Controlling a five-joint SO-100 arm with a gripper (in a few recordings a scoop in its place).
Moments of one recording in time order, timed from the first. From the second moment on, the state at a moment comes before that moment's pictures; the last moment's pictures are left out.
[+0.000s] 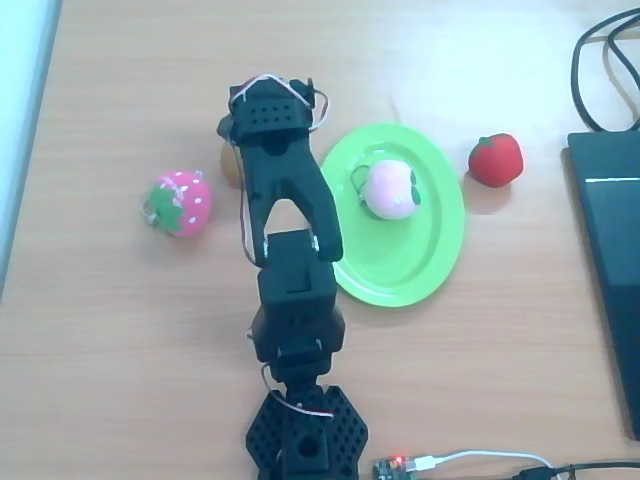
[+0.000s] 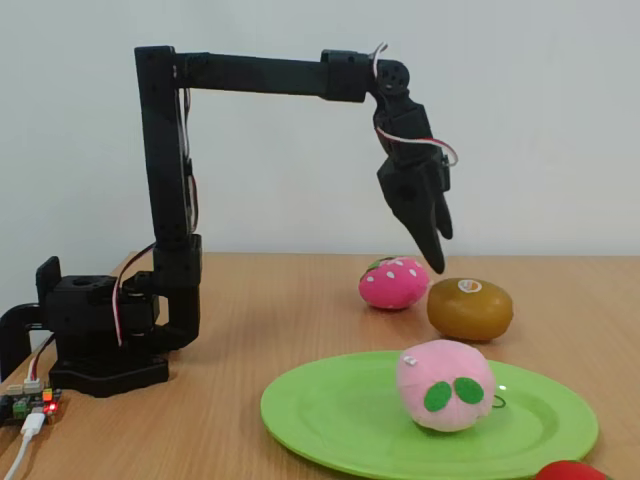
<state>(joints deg) -5.4 94.0 89.6 72.9 -61.8</state>
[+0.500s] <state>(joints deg) -4.5 86.0 84.5 72.9 -64.3</state>
